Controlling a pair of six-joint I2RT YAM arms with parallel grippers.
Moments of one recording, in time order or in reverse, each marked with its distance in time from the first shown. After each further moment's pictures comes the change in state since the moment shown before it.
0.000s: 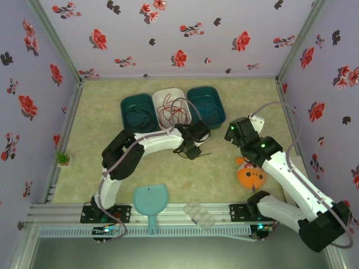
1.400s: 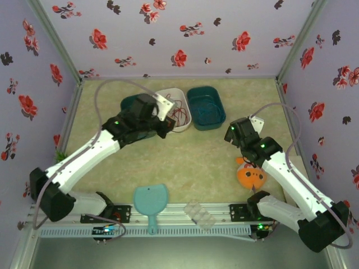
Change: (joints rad) left arm 0.271 -0.784 -0.277 0.149 0.275 -0.070; right arm -0.010 -0.002 -0.018 0.012 -0.027 0.000
